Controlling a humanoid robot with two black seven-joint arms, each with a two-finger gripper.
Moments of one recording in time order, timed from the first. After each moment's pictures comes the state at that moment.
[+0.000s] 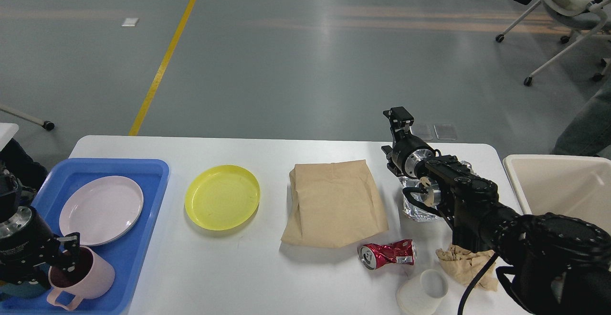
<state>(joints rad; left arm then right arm) -1.27 0.60 1.19 -0.69 0.17 -0.96 -0.03 0.90 0.05 0.18 0.22 -0.10 0.02 0.20</state>
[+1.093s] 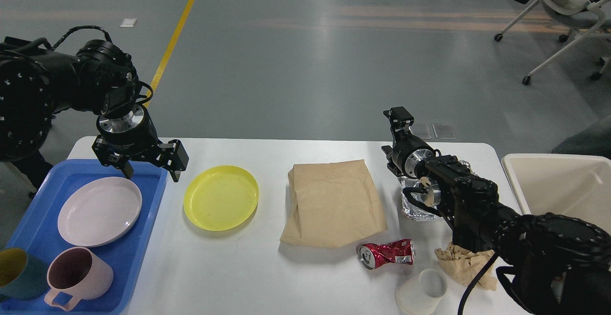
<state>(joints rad) -1.72 0.13 1.49 -0.75 0.09 -0.96 -0.18 0.90 0.05 0.18 0.22 -0.10 0.02 0.20</state>
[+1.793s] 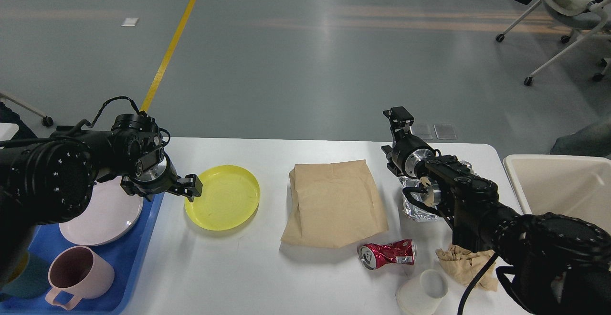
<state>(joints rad) -1.31 0.09 1.25 -0.46 0.04 -0.69 0.09 0.90 0.05 0.18 0.22 -0.10 0.02 0.20</state>
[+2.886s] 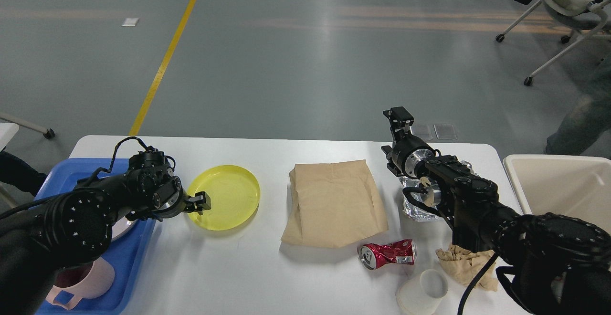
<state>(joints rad) -1.09 0.03 1.04 -0.27 0.04 -0.57 0.25 0.90 0.05 0.18 0.22 -0.10 0.02 0.20</state>
